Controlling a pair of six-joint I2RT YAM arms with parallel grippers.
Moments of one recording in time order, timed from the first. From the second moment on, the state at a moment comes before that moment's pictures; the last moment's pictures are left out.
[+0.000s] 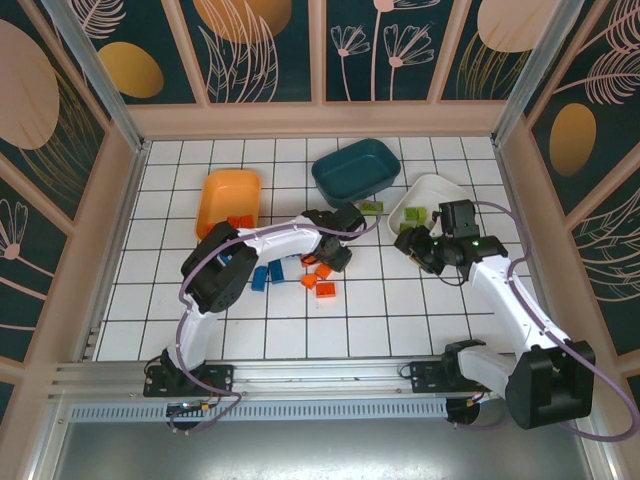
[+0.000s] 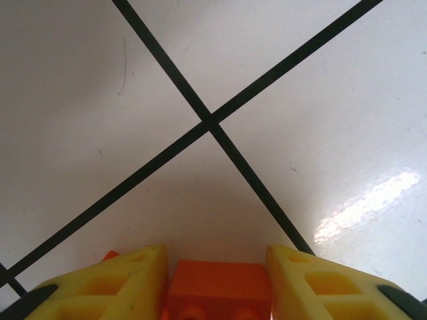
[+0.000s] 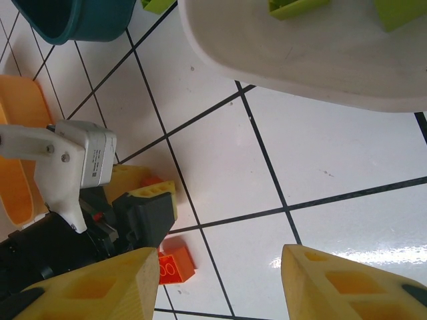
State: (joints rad) left arm -0.87 2.12 1.53 -0.69 -0.09 -0.25; right arm 0.20 1.09 0.79 -0.66 -0.37 0.76
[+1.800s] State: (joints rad) left arm -0.87 2.08 1.57 -0.80 -0.01 -0.32; right arm 0.23 1.07 0.69 -0.57 -0.41 0.81
